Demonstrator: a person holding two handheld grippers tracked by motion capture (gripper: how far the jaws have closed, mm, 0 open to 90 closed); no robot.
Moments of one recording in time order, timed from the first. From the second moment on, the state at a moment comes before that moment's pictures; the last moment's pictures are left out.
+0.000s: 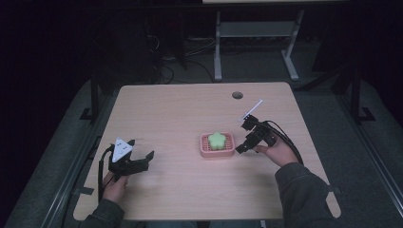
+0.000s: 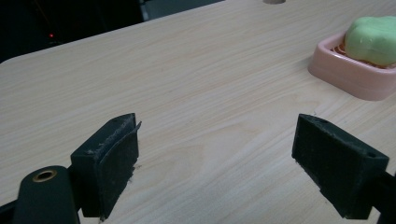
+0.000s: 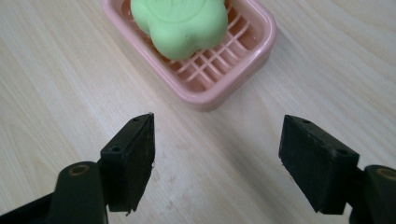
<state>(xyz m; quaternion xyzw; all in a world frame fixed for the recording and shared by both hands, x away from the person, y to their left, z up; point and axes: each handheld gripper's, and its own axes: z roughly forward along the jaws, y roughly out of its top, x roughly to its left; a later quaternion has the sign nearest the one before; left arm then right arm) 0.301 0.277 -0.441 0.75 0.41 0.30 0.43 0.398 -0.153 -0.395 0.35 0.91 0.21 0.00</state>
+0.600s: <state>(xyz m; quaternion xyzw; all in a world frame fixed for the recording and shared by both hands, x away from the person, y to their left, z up) 0.301 0.276 -0.442 0.75 0.41 0.30 0.43 0.380 -0.173 -0.406 0.36 0.91 0.21 -0.01</state>
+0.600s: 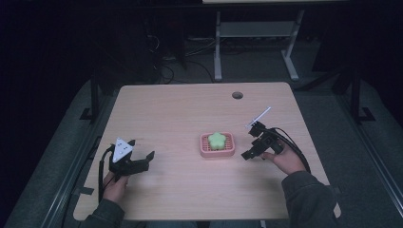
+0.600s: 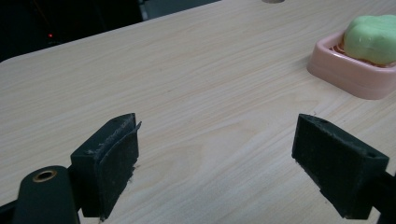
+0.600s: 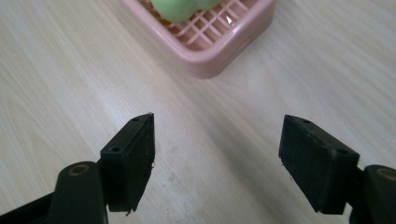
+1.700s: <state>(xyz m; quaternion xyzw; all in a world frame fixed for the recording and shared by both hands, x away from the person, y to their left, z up) 0.301 0.276 -0.442 0.75 0.41 0.30 0.43 0.347 -0.206 -0.421 0.39 0.89 0.23 0.00</state>
